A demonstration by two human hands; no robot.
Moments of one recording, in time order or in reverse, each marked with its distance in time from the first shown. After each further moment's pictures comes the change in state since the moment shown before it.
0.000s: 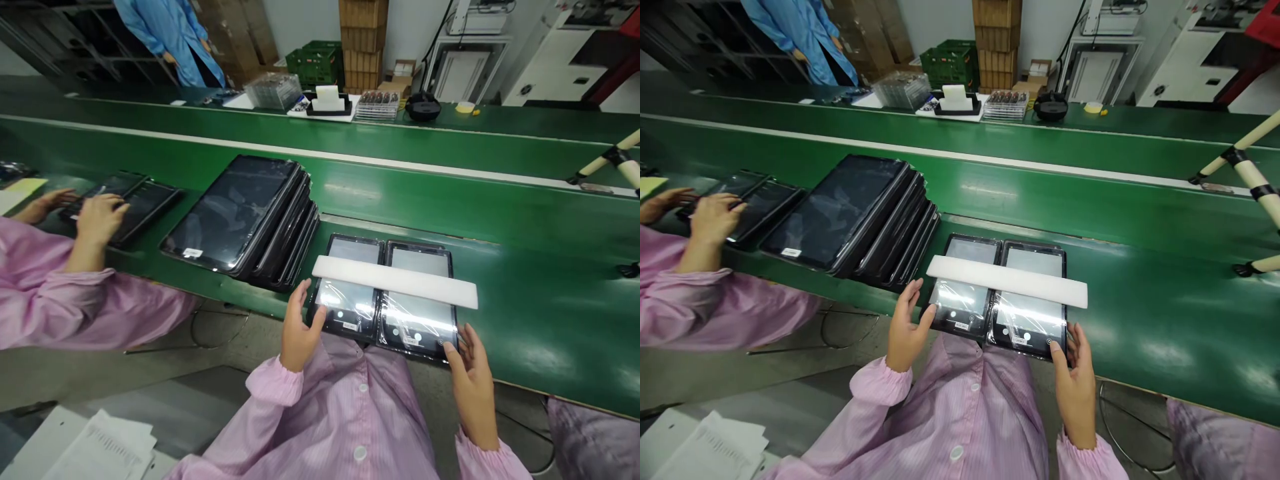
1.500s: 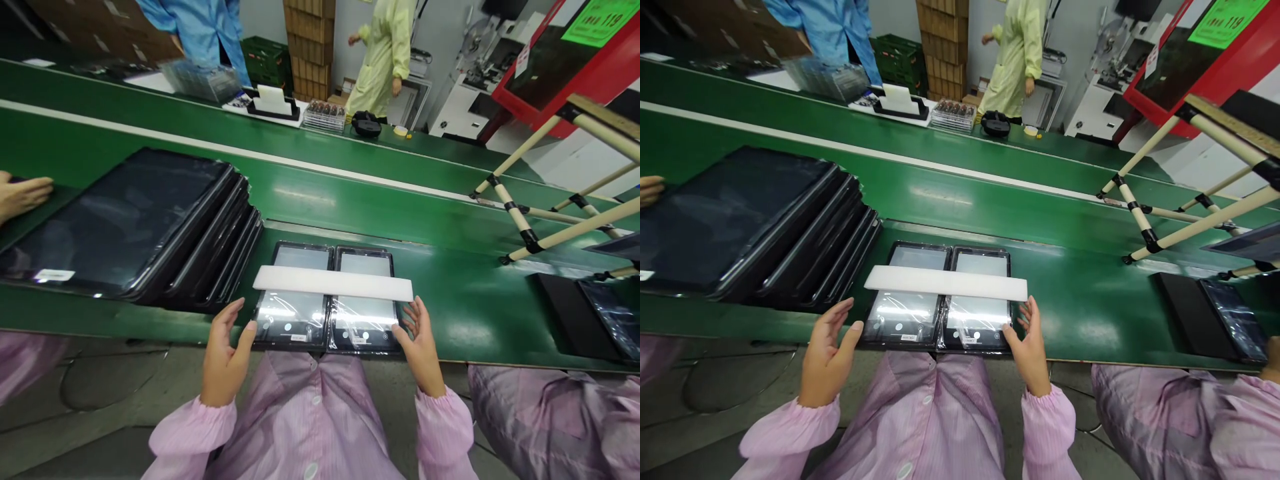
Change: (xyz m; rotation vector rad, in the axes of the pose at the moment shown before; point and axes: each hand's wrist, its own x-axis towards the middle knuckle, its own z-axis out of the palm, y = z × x) left_hand 0.002 -0.014 -0.007 -0.129 0.055 -0.102; right_hand 0.046 -0.005 -0.021 -0.062 -0.124 -0.202
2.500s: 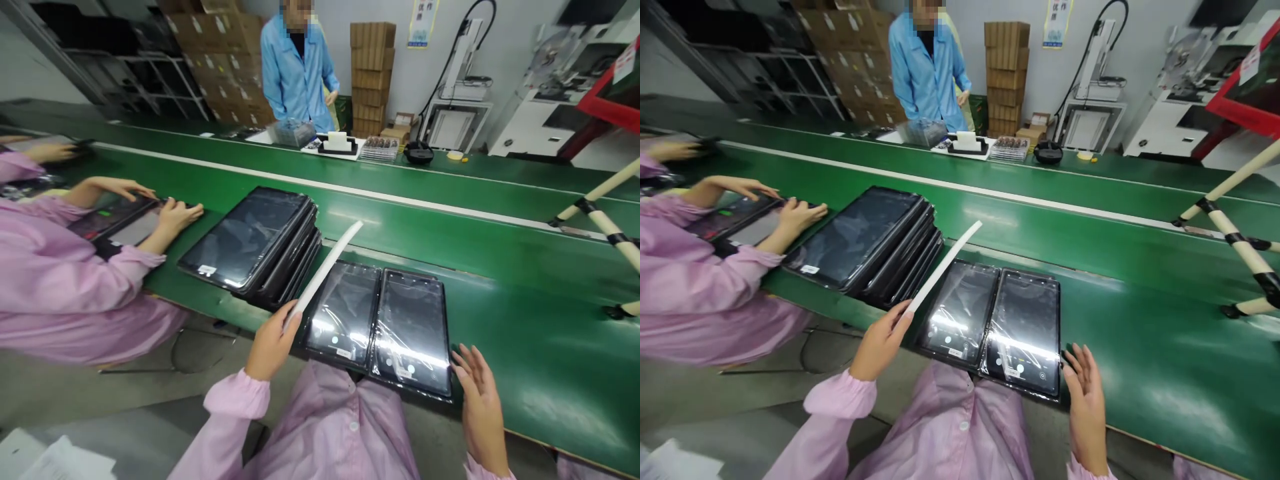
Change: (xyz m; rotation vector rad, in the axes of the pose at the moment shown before) left_hand 0.041 0.012 -0.031 0.433 -0.150 -0.067; right_hand -0.005 0.025 0.002 0.281 0.111 0.160
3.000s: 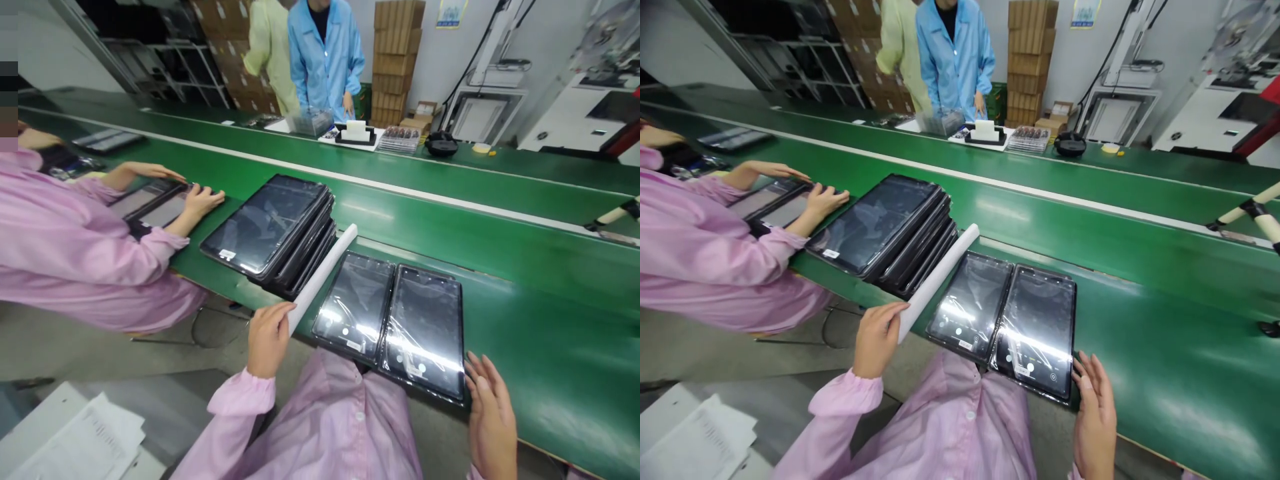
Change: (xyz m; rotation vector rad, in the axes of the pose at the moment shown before) left_hand -0.025 -0.018 -0.016 0.210 0.305 0.214; right_hand -0.017 -0.009 0.009 0.083 0.049 0.021
